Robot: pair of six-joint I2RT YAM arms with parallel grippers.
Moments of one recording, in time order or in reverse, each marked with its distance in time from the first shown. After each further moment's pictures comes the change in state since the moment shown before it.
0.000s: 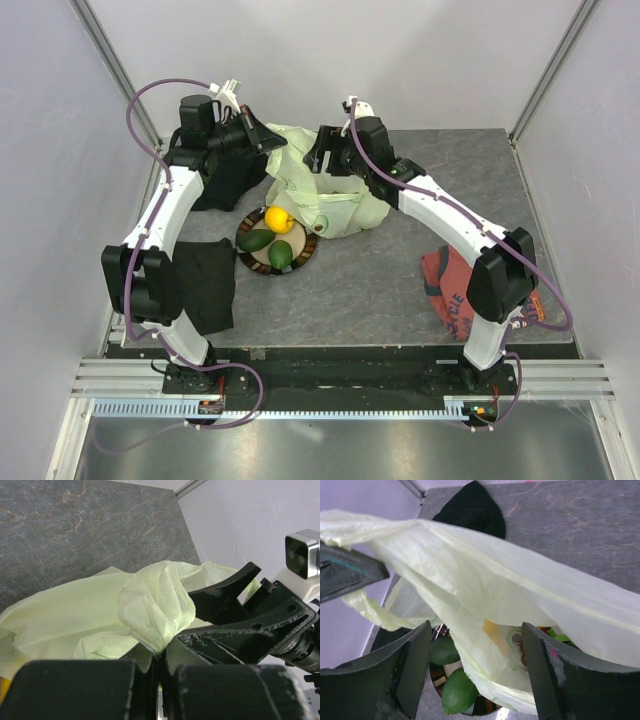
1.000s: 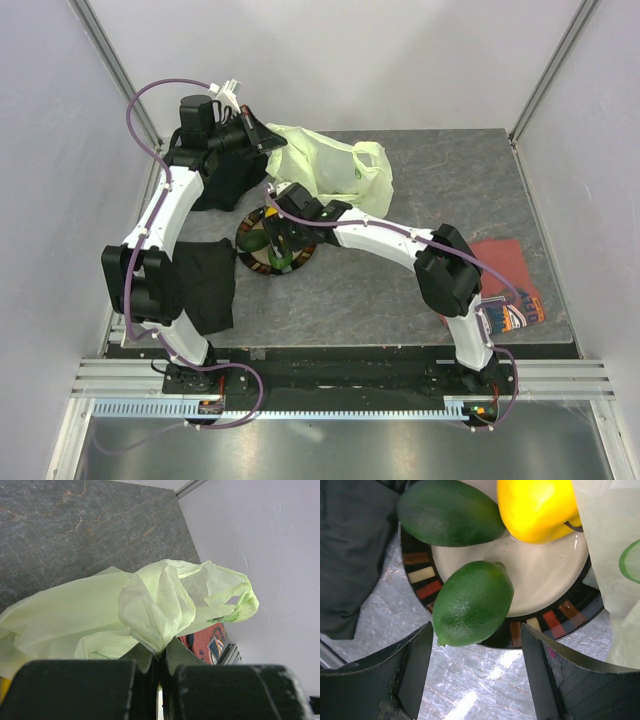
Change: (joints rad) left arm 0.000 0.000 0.000 0.000 -0.001 0.001; right arm 0.301 0.230 0.006 -0.248 -0.032 -0.175
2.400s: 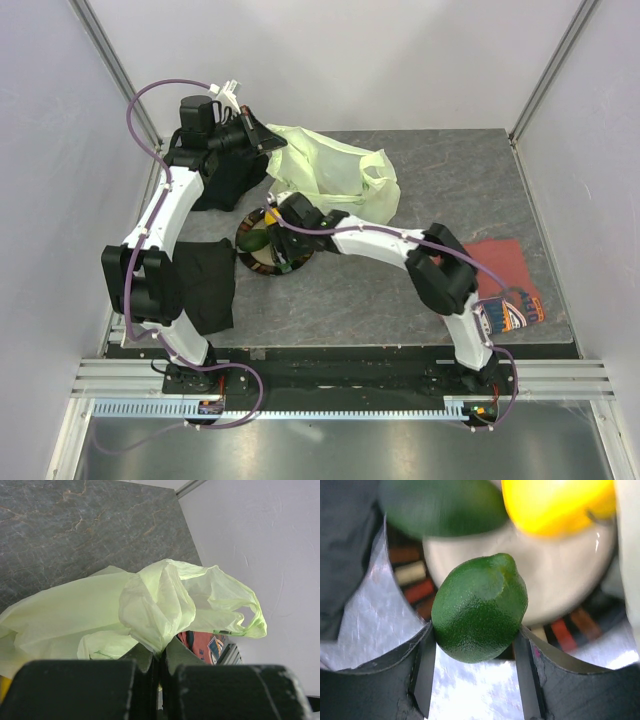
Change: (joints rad) left arm 0.000 0.000 -0.004 0.000 0.000 0.000; right arm 0.001 0.081 -0.018 0.065 -0.011 -0.009
